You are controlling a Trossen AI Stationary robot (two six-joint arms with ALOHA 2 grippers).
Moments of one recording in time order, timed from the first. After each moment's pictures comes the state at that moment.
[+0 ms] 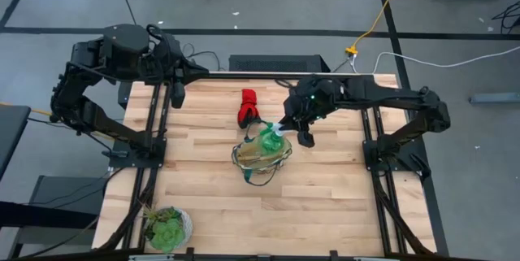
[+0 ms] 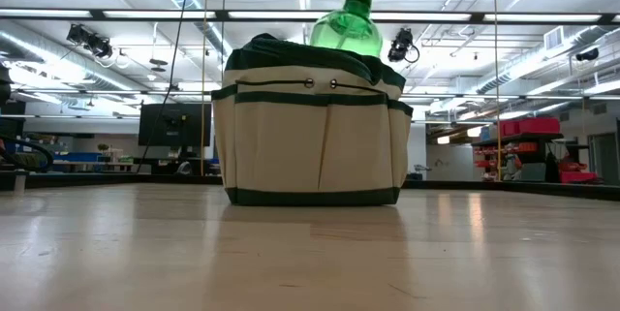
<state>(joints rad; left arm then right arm) 0.17 1.34 2.15 -1.22 -0.12 -0.11 -0.08 1.48 1.57 -0.85 -0.22 -0.09</state>
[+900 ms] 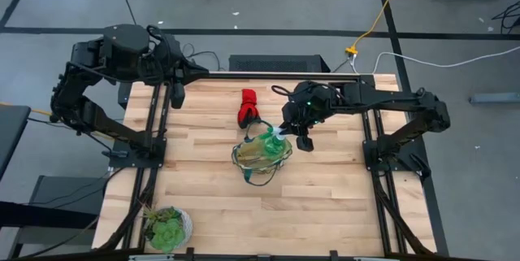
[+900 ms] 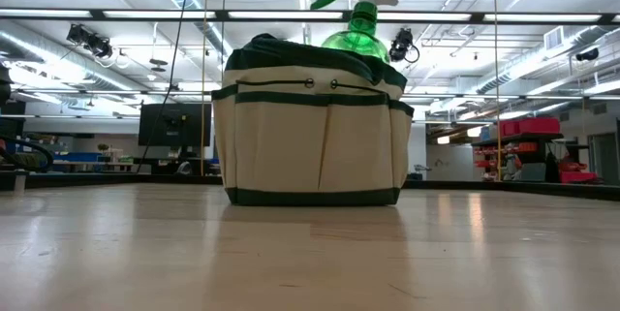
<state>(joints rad) 0.17 1.34 2.15 -1.22 -0.12 -0.08 -0.06 1.49 1.52 -0.84 -0.20 -0.09</state>
